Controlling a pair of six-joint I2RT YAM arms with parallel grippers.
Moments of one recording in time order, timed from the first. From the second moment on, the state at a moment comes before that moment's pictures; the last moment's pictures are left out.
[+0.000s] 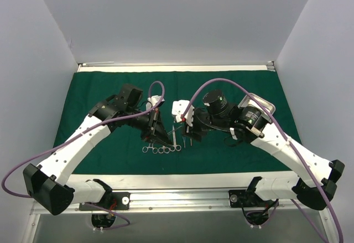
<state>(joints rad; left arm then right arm) -0.60 1.28 1.27 -0.90 0.96 -0.89 0.90 1.22 1.36 -0.76 -0.26 -0.49</state>
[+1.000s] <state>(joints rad) -0.58 1.30 1.27 -0.94 0.99 -0.80 0.90 1.29 1.34 -0.76 -0.42 -0.54</state>
